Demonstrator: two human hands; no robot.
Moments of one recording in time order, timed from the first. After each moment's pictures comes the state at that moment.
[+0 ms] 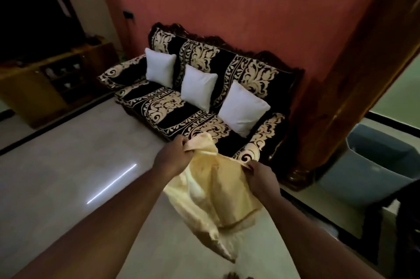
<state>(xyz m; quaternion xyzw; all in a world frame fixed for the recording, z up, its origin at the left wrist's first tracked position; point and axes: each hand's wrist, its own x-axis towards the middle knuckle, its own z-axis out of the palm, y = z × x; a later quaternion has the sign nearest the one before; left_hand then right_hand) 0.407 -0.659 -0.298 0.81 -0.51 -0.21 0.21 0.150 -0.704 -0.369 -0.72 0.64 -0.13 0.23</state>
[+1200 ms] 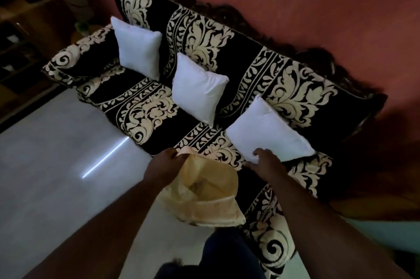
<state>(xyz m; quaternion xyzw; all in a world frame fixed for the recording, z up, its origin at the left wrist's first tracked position) 0.631 -1.173 -0.433 0.82 -0.45 -0.33 0.13 0.333 -1.289 -0.514 -0.70 0.65 0.07 0.30</state>
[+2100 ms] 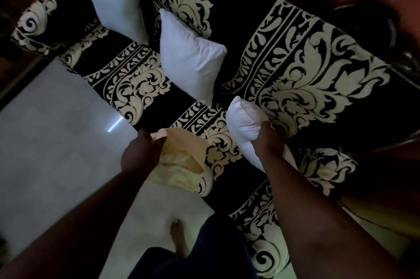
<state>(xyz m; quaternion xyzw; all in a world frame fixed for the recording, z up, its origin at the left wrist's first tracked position) 0.633 -1.298 -0.516 0.92 -0.33 -0.23 0.00 0.330 -1.445 -0.666 -0.67 0.71 0.08 0.18</state>
